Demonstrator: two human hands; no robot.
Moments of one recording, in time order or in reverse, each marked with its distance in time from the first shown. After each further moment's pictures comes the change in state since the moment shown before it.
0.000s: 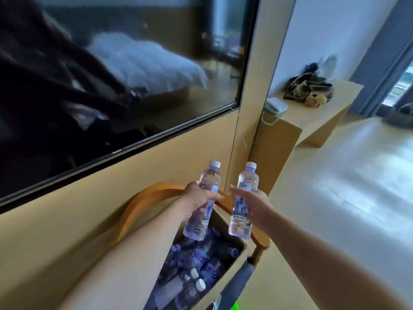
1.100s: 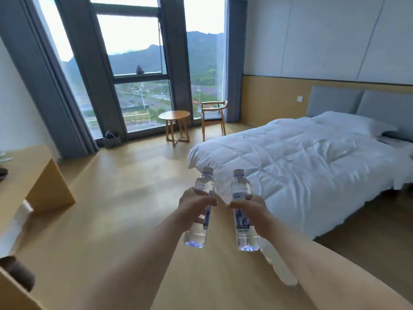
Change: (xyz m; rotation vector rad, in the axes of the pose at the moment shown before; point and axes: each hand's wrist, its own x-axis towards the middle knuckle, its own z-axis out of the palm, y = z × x) left_hand -0.372 0.018 0.702 0.510 -1.053 0.476; right_hand -0.480 0.165 -0.610 0.396 1.164 -0.295
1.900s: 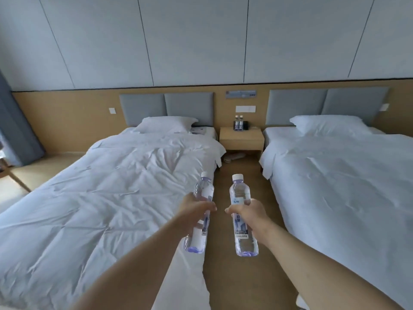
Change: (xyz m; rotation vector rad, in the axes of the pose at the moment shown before) left_hand 0.241 0.152 0.508 0.256 -0.912 0.185; right_hand 0.154 0.011 -0.408 0.168 0.960 0.185
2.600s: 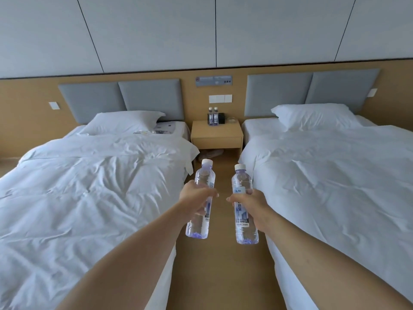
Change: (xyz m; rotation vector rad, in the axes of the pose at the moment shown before) left_hand 0.347 0.124 0.201 0.096 -0.069 -0.037; right_hand 0.353 -0.056 -0.154 0.062 0.111 0.095
